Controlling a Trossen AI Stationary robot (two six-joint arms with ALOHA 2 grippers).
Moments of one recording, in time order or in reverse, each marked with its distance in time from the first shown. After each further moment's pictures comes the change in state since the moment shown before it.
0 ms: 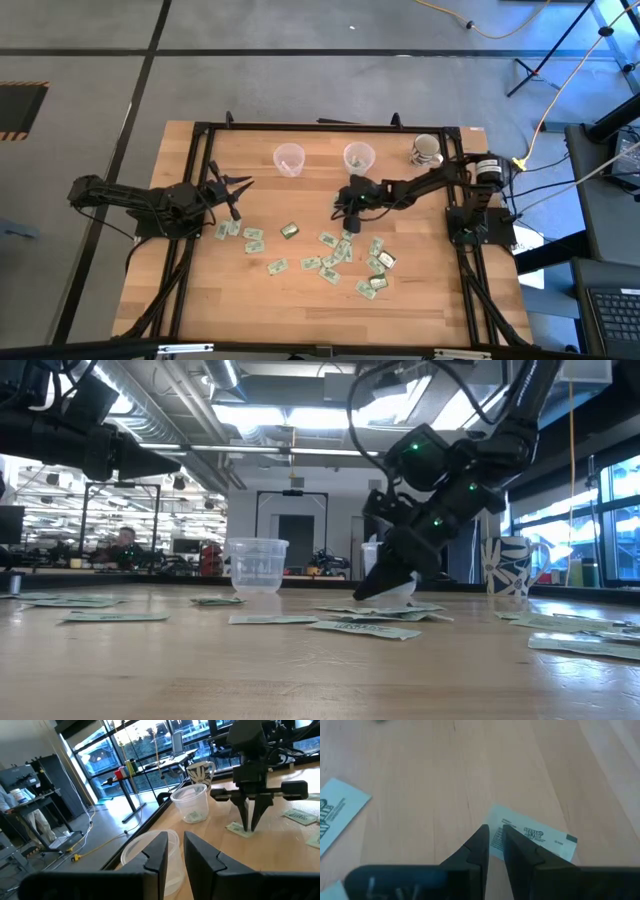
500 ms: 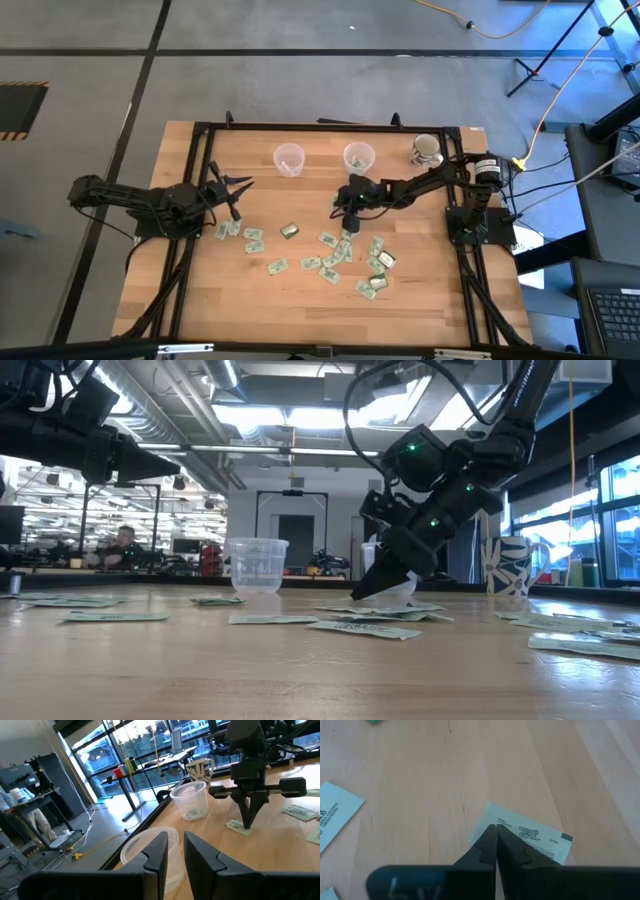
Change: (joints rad) left arm 0.000 0.000 0.000 -0.013 0.000 0.000; right arm -0.001 0.016 0.000 -0.014 0.003 0.000
